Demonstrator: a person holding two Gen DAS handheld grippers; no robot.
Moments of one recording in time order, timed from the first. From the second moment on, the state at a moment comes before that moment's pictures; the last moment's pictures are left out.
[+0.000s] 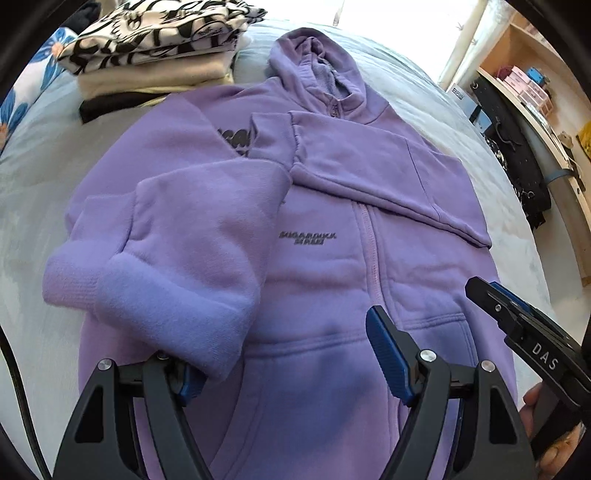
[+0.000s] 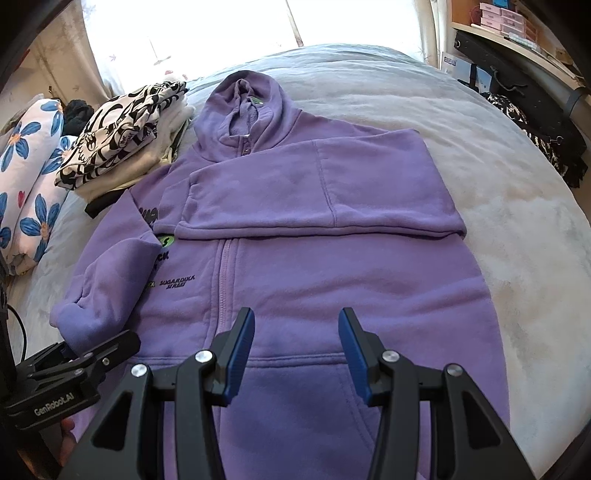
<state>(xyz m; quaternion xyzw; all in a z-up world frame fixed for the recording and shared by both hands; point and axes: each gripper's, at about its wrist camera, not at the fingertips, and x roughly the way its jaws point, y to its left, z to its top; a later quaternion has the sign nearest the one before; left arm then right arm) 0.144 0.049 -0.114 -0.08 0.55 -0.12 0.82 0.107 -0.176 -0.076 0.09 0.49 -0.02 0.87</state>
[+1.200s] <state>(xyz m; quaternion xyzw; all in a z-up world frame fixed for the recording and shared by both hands) 0.077 0.202 -0.114 -0.22 0.48 -0.06 0.85 0.101 0.006 -0.067 -0.06 0.47 0.21 0.85</state>
